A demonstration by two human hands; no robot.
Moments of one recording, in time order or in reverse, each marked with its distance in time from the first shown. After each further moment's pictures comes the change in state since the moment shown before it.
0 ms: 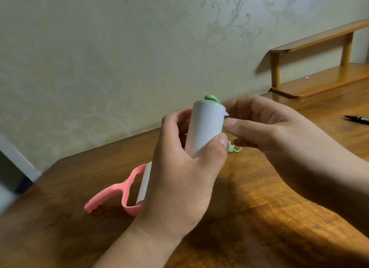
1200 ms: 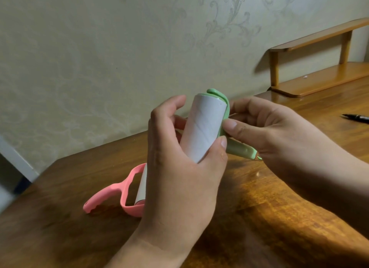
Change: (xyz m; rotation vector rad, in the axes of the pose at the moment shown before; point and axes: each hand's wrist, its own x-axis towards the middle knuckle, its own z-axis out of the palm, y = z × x) left_hand -0.009 0.005 0.006 0.357 0.175 0.187; right_hand 0.003 0.008 -0.001 -0.016 -0.063 -0.031
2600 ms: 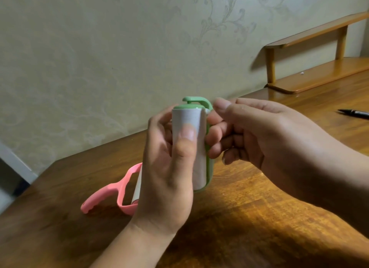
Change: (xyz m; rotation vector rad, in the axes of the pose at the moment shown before) left_hand 0.006 -0.027 0.006 -0.647 -0.181 -0.027; right_hand -0.009 -0.021 0.009 0.314 -0.119 0.102
